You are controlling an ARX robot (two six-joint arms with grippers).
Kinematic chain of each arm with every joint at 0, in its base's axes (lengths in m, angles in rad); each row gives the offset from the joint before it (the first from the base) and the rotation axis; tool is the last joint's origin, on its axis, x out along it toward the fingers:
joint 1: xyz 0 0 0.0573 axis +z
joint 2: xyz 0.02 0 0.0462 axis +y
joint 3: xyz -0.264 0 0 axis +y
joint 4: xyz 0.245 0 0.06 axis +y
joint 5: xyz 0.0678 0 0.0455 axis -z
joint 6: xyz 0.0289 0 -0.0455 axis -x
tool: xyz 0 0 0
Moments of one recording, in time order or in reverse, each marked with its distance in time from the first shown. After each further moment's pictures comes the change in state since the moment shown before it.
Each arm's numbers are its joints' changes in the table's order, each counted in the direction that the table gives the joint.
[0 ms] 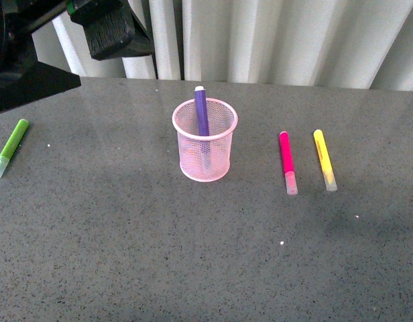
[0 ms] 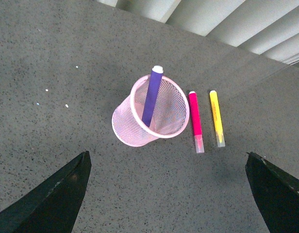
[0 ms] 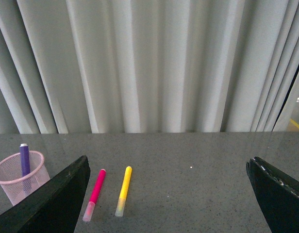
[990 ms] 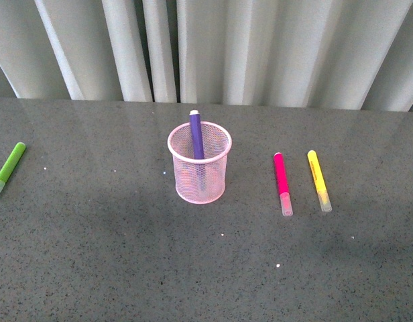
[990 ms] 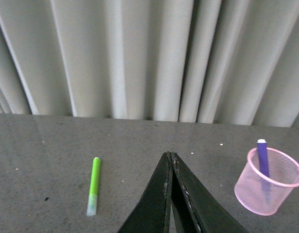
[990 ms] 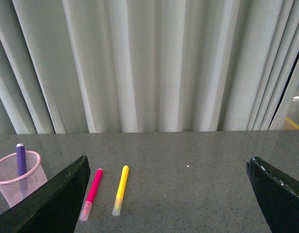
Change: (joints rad) left arm 0.299 -0.615 0.666 -0.582 -0.164 -0.427; right arm 0.000 0.000 0.000 0.000 0.002 0.000
